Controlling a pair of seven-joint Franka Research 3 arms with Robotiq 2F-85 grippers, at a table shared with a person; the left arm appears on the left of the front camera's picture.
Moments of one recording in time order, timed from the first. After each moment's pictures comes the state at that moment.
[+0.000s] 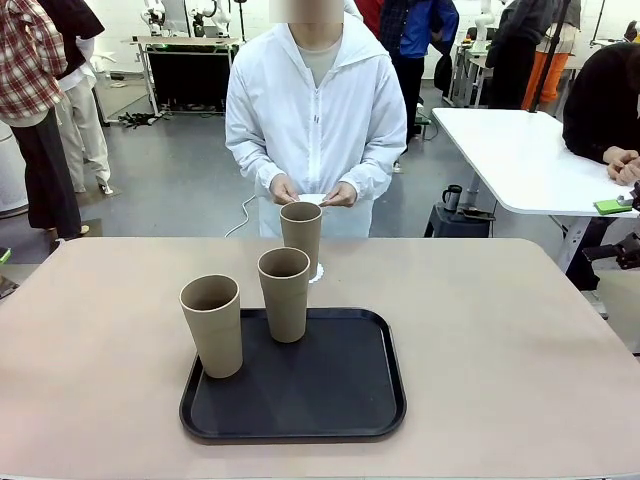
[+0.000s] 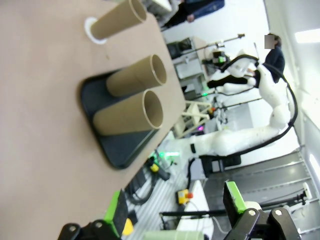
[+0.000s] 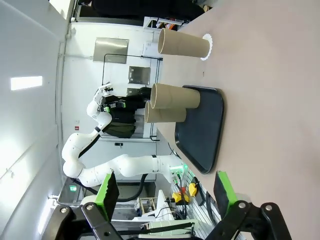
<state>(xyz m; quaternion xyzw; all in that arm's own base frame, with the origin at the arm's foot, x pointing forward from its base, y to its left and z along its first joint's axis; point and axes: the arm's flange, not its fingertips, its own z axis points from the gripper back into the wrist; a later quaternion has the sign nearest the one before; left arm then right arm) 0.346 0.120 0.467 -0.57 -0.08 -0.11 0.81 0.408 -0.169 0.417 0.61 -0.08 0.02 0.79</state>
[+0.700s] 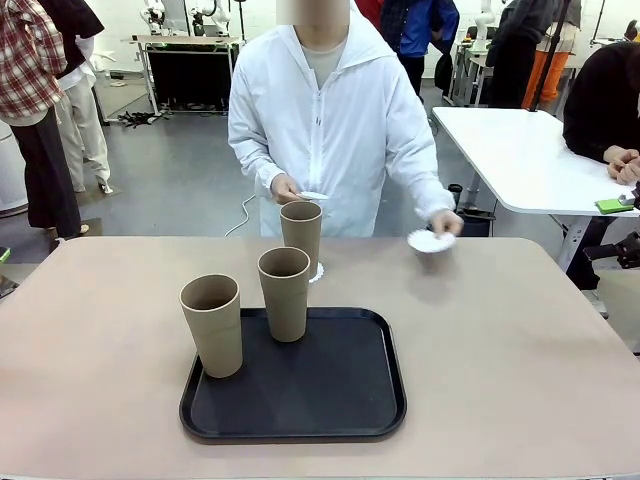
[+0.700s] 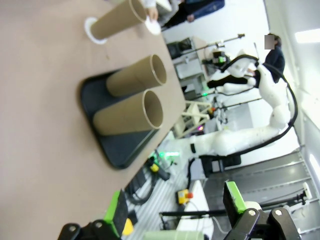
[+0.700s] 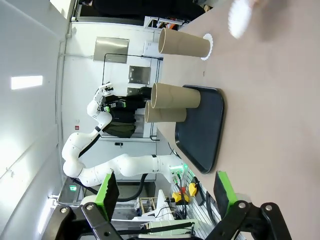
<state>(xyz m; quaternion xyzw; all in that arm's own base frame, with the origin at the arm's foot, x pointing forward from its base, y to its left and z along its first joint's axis) 0.346 0.120 0.467 -0.57 -0.08 -0.11 0.81 0.408 -0.170 0.417 0.61 -0.08 0.02 0.79</state>
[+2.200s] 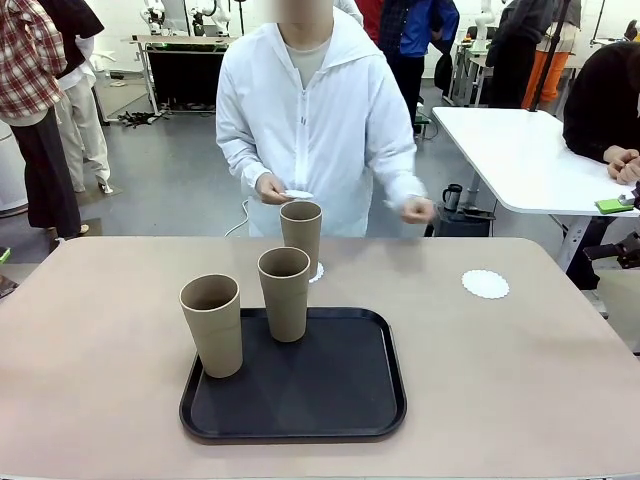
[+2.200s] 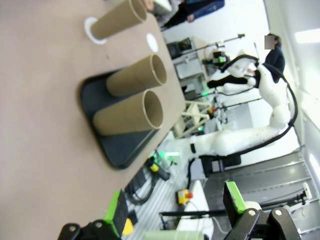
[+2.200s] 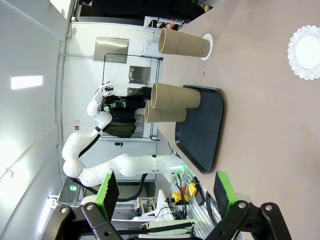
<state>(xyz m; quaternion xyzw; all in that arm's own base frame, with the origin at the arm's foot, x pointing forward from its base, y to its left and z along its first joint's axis) 0.346 0.120 0.467 -0.57 -0.08 -0.11 0.81 0.408 -0.170 0.417 0.61 -0.08 0.02 0.79</state>
